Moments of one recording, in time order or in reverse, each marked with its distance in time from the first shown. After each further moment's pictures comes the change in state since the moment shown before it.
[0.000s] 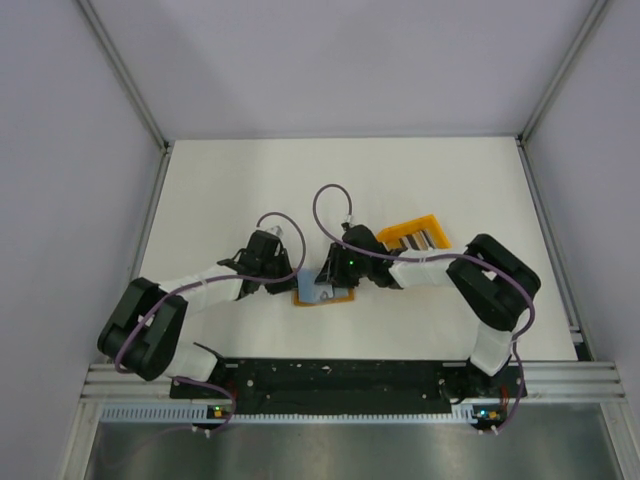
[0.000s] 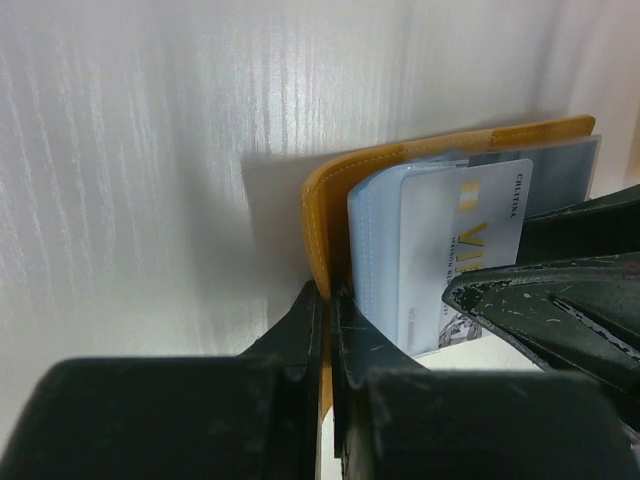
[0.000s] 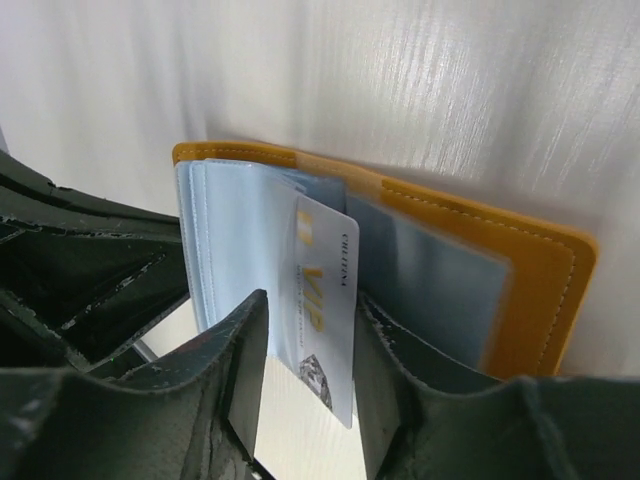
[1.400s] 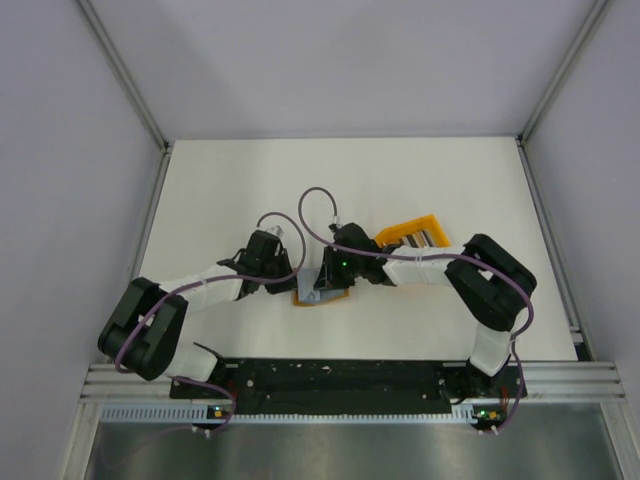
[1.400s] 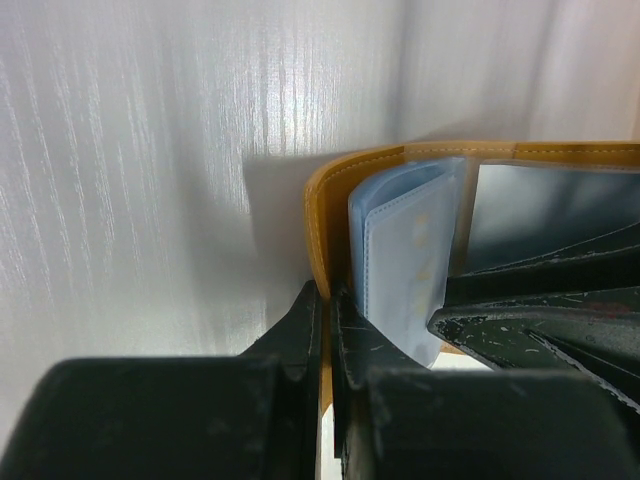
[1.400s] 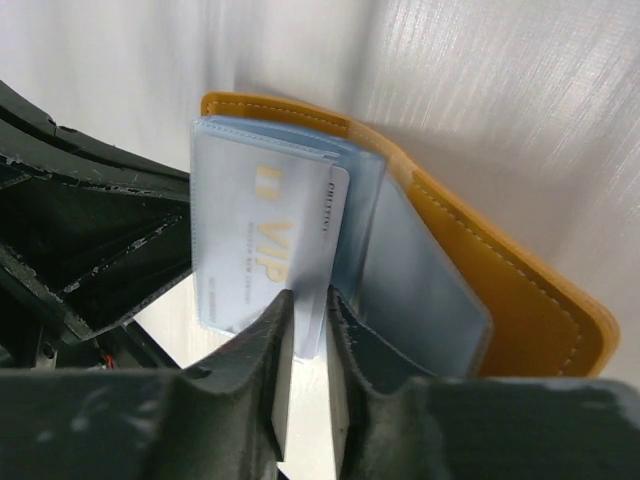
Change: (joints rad) left arm -0.004 0.005 0.000 0.014 0.007 0.002; right arm 0.042 0.001 0.088 -0.126 -0.040 -0.121
